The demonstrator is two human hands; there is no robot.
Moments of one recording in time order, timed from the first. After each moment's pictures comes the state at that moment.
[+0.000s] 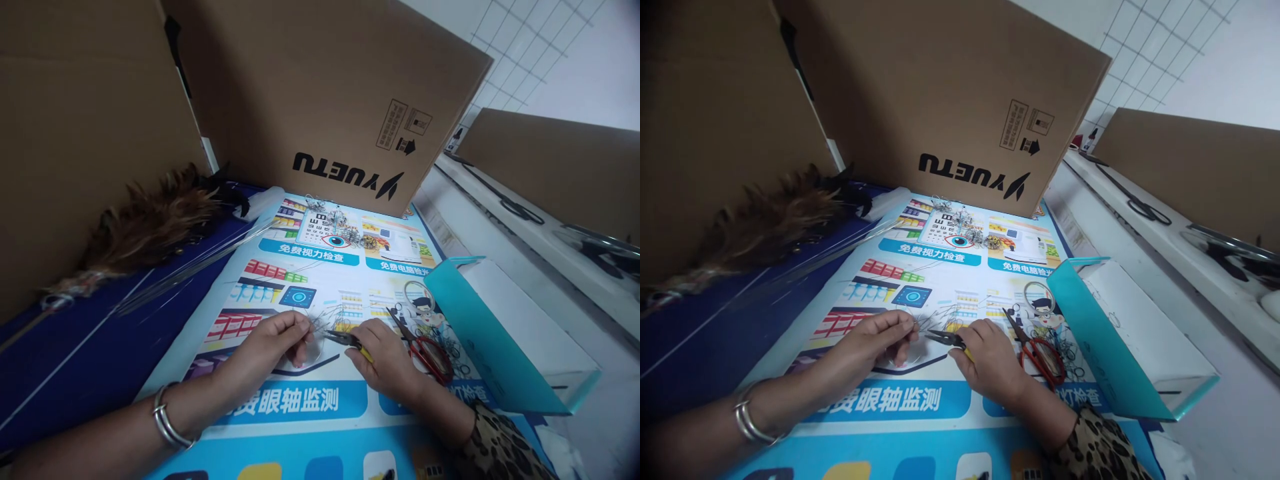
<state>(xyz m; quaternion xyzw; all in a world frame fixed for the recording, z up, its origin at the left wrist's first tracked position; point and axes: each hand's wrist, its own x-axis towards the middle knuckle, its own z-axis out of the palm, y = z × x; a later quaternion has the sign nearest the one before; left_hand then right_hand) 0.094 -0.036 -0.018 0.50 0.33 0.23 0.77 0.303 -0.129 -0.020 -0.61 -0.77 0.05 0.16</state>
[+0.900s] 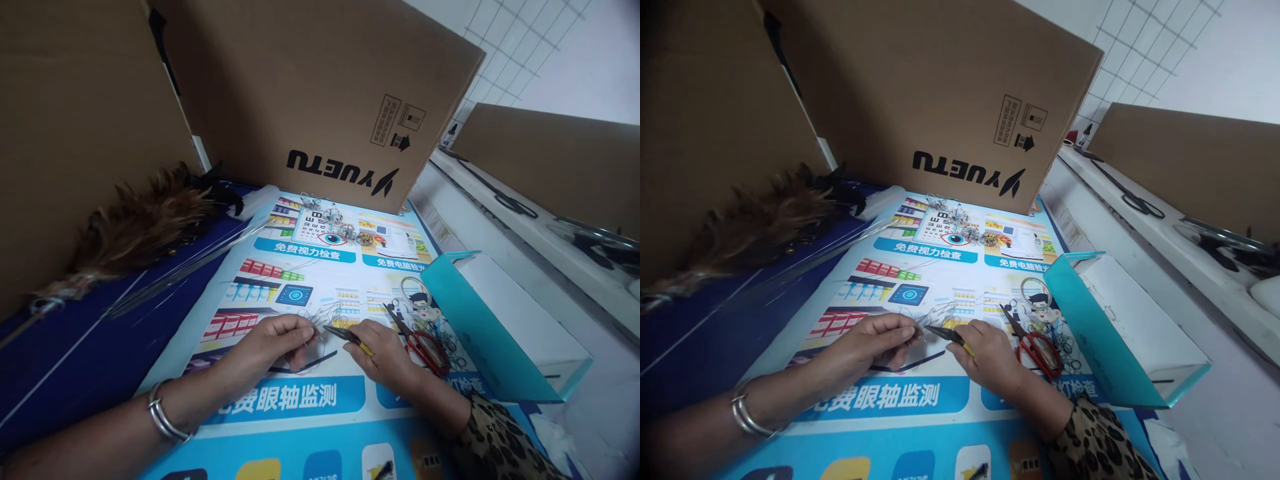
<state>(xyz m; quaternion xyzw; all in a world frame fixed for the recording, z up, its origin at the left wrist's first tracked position) 0.091 -0.033 -0.027 0.50 0.29 0.17 0.80 0.307 -0.130 -0.027 -0.61 -0.77 0.06 0.20</state>
